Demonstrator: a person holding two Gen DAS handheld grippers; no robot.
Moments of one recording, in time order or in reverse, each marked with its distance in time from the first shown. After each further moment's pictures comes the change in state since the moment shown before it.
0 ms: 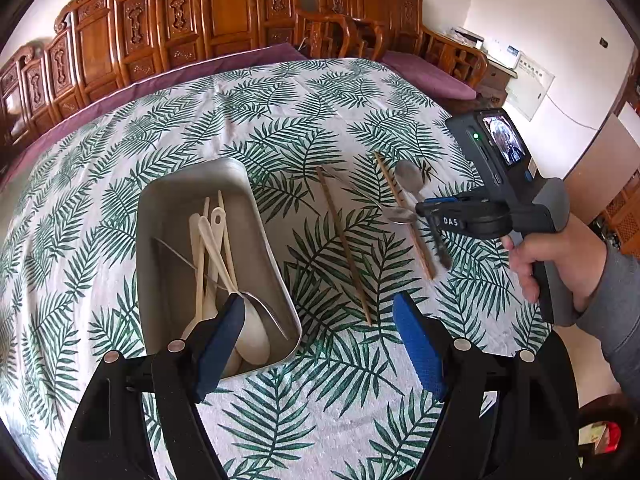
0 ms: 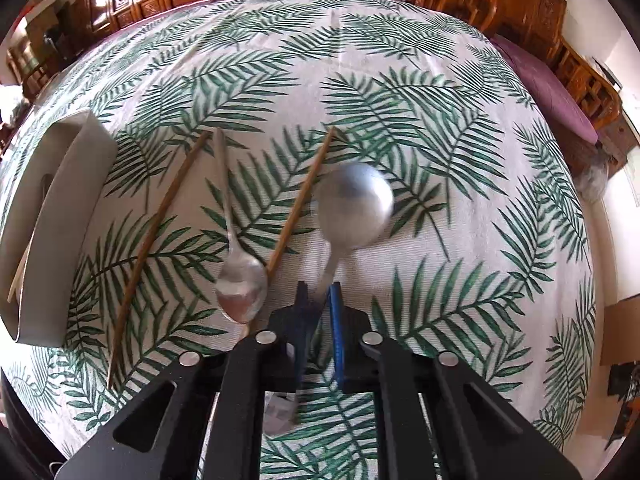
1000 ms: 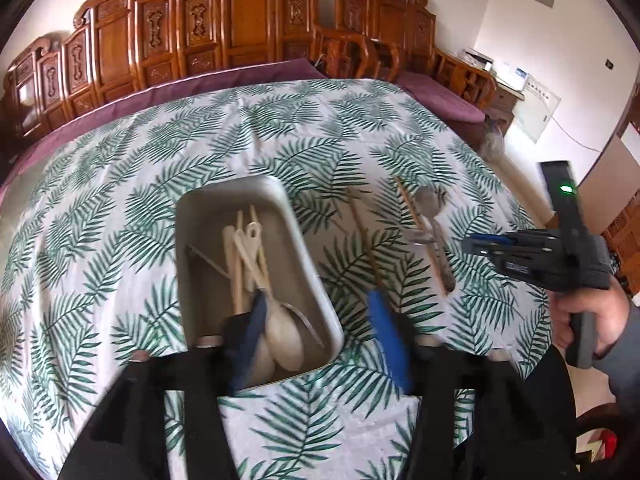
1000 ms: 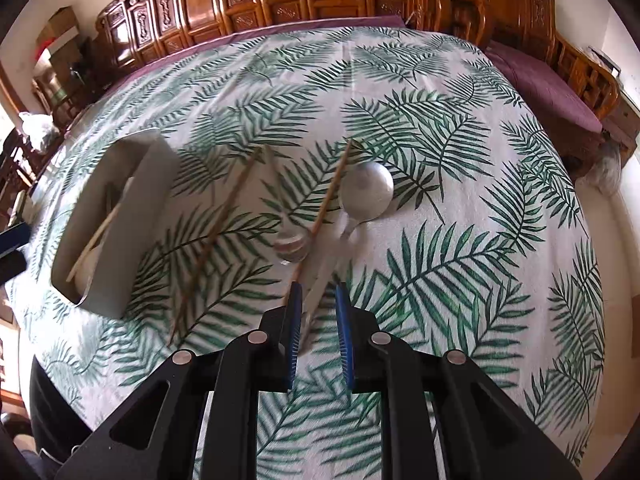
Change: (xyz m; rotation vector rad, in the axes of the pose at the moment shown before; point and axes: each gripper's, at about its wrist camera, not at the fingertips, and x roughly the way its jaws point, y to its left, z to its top) left arm -0.017 0.030 0.003 -0.041 -0.061 0.002; right arm -0.050 -0.002 -0.039 0.043 -0.114 0.119
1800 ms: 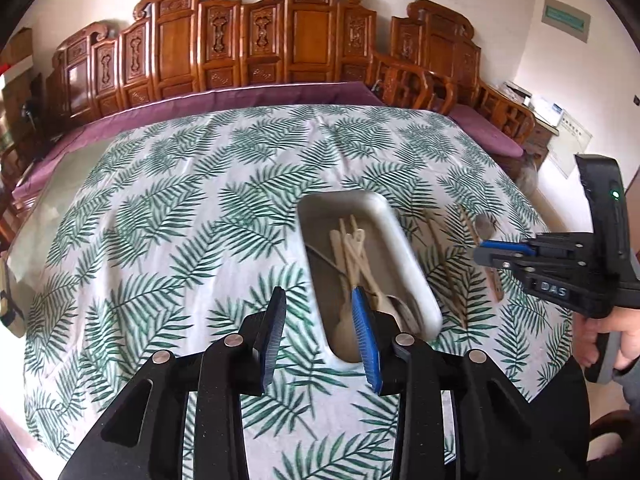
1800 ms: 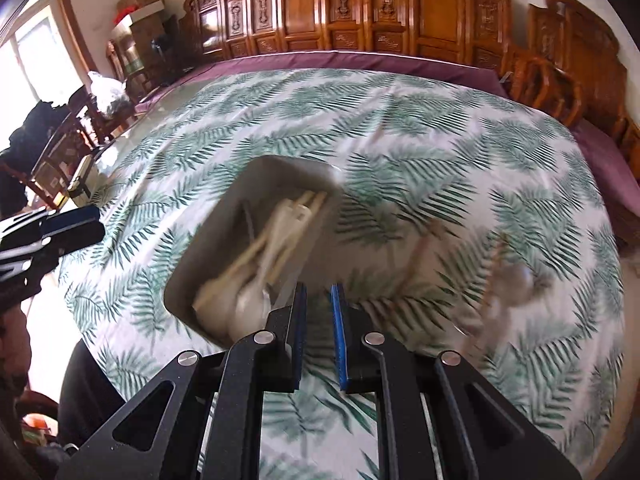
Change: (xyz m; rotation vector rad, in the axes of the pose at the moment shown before) left arm -0.055 0.086 -0.018 -0.100 -0.068 0.110; right arm -0.046 0.136 0.026 -0.217 -0.075 0.149
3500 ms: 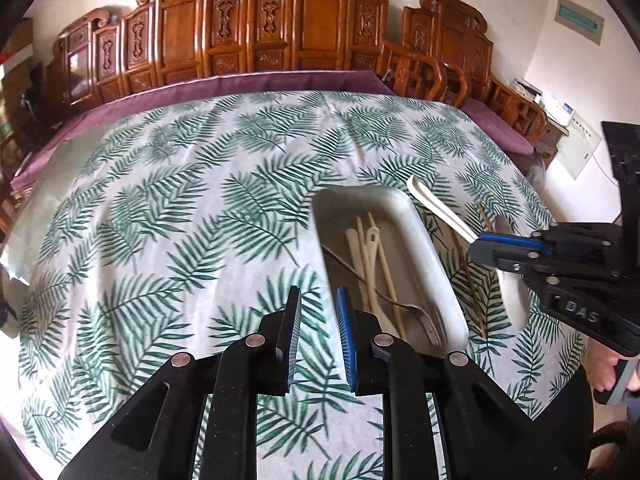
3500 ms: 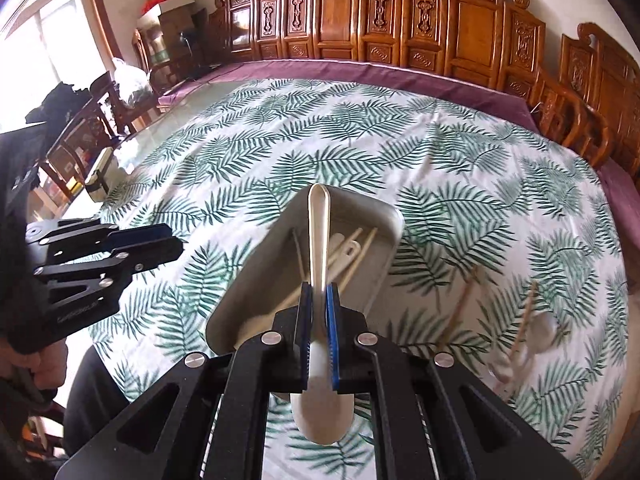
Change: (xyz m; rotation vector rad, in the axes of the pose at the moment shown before) left arm 0.027 0.022 0.009 -0.034 0.036 0.021; right arm 0.016 0.059 0.038 -0.090 -0.022 0.059
